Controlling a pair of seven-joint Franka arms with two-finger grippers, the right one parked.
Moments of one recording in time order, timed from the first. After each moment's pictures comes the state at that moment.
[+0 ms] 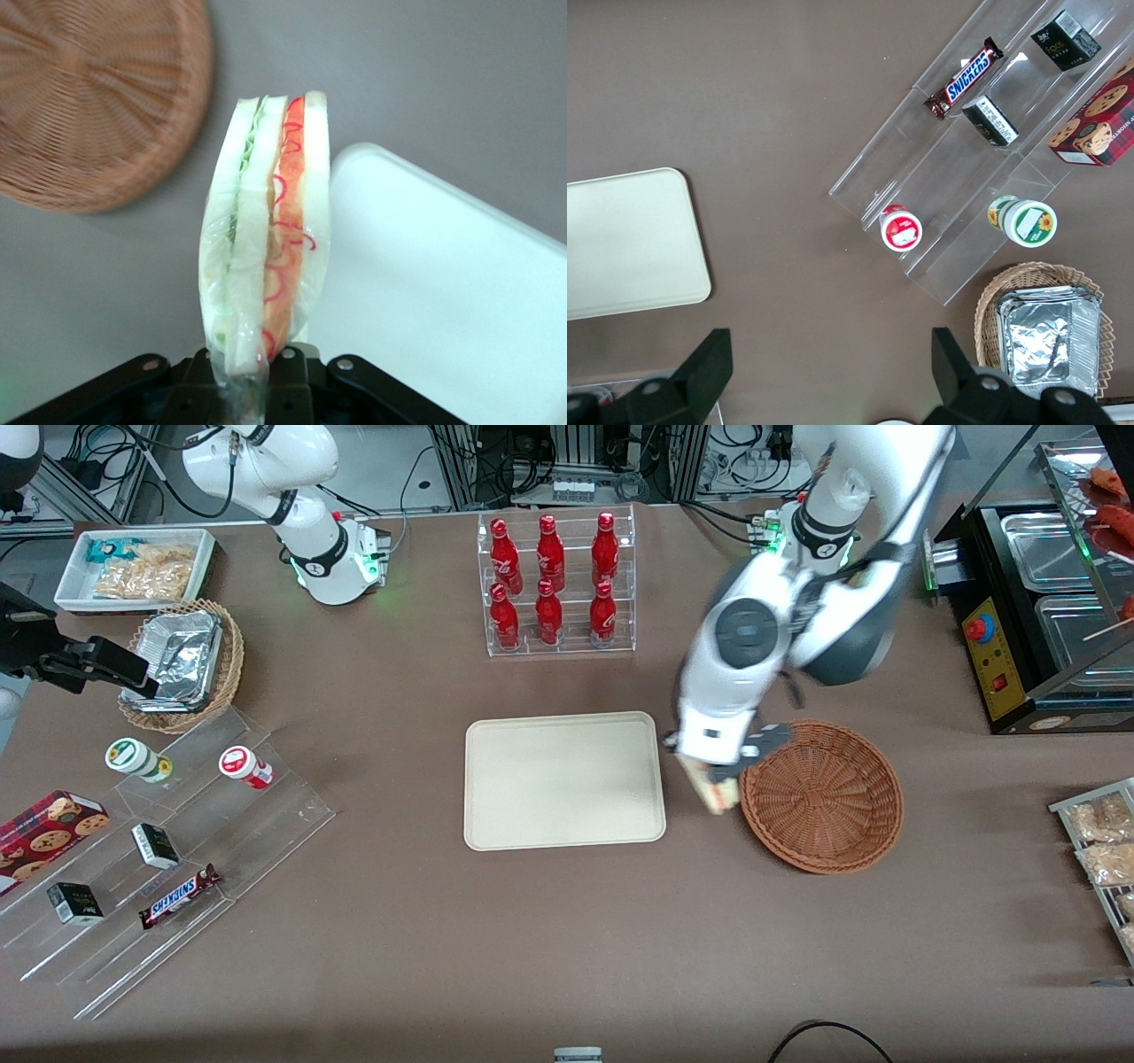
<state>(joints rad) -0.44 0.36 -0.21 -1.69 0.04 1.95 -1.14</state>
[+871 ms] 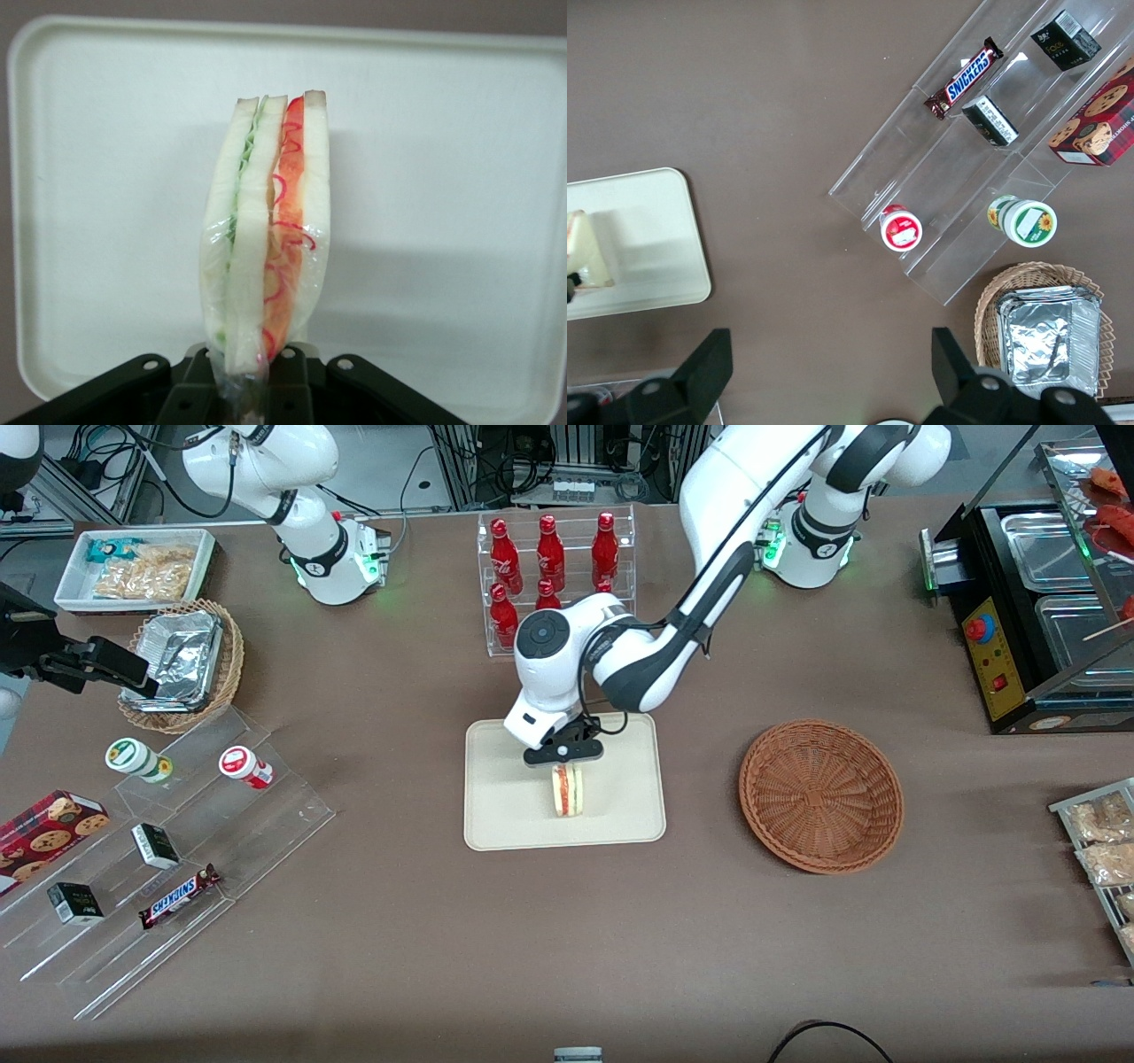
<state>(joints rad) -0.72 0.72 -0.21 -1.50 0.24 2.18 -1.11</state>
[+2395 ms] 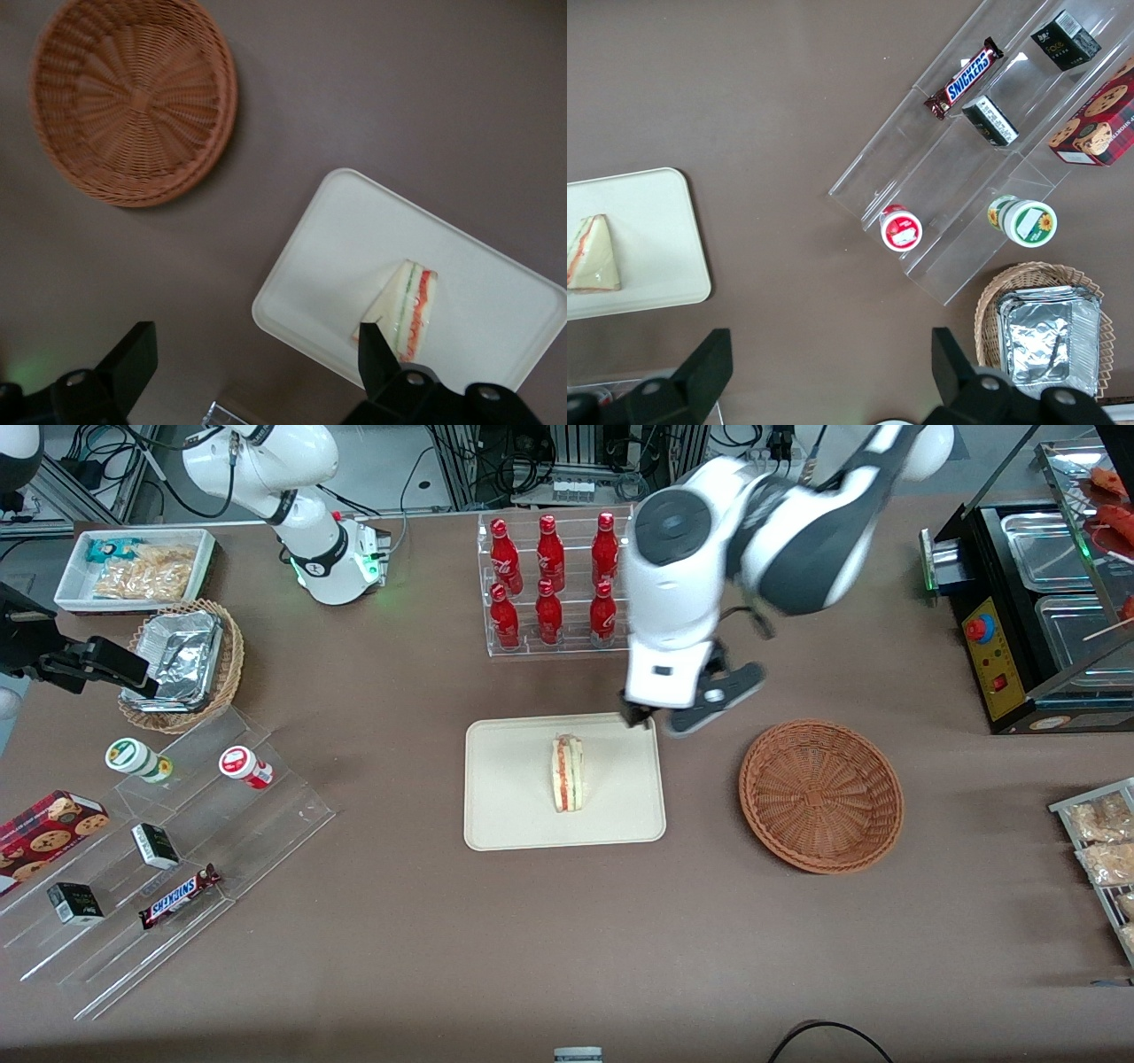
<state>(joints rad) -0.49 0.27 -0.18 -1.45 0.14 1.63 -1.26</state>
